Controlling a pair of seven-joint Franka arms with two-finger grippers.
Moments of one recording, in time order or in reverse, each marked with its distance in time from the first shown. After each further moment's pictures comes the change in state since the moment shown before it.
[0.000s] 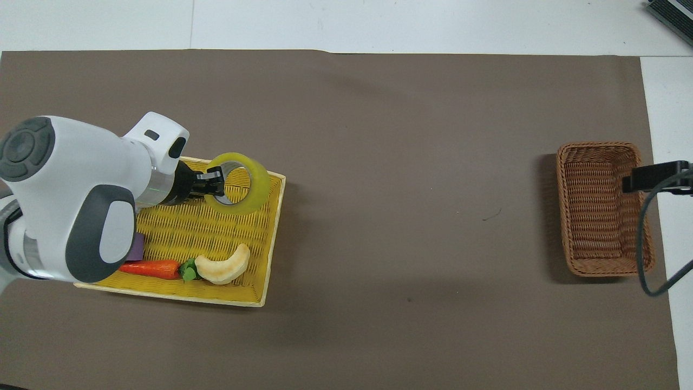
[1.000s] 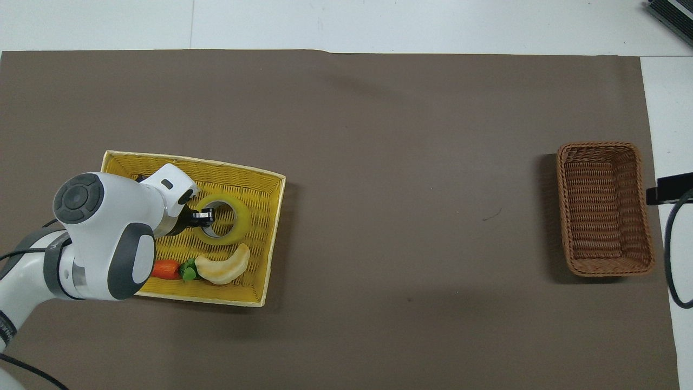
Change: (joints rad) left arm 0.176 0.015 0.026 -0.199 0.179 0.137 0.324; right arm -0.032 0.004 -0.007 0.120 -0.061 -0.116 0.000
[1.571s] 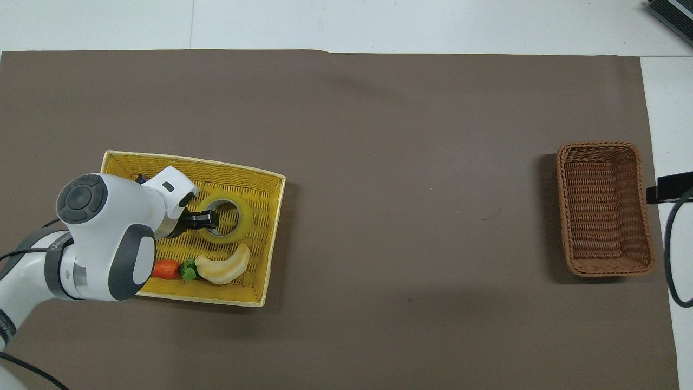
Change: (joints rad) left arm 0.001 0.025 -0.004 -0.149 0.000 0.128 0.049; right arm -0.006 0.001 0.000 0.000 -0.019 0.016 0.001
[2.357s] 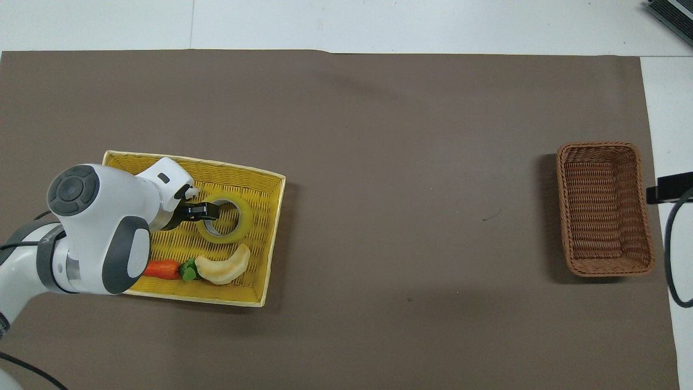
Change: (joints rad) left arm 0.006 0.008 0.004 0.029 0.029 -0.020 0.018; right arm 0.000 0.000 0.000 0.000 0.000 0.000 0.000
